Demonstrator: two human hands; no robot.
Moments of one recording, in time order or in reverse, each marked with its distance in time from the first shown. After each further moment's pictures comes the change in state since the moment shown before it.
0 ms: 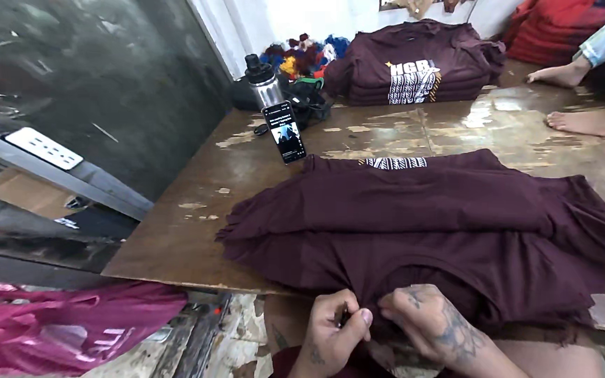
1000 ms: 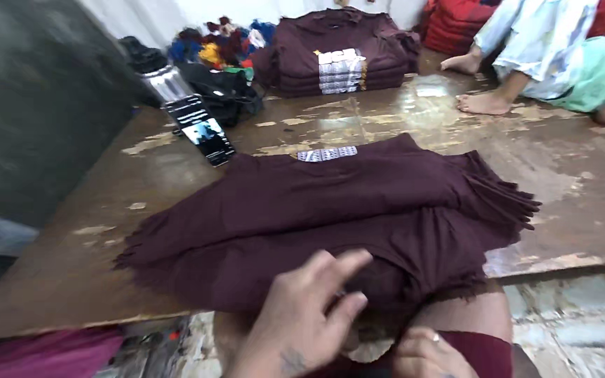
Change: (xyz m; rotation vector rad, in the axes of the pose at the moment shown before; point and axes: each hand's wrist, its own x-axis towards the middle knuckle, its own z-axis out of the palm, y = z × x) left_hand 0.080 0.065 0.054 0.872 -0.312 0.171; right_hand -0.082 -0.062 -0.065 -0.036 0.094 0.130
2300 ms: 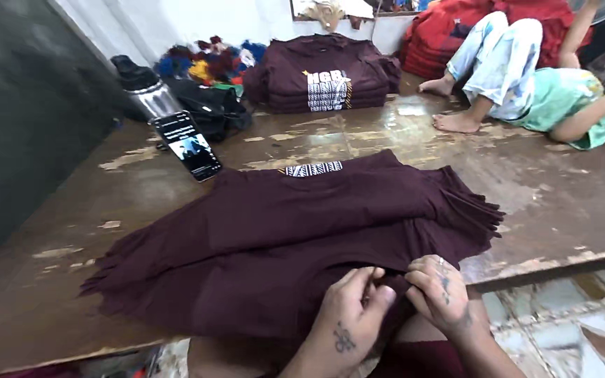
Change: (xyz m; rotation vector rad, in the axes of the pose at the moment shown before) left_hand 0.006 0.018 0.070 -0.526 -0.154 -0.315; right_hand 0.028 0.095 -0.023 -0.588 0.308 -0.155
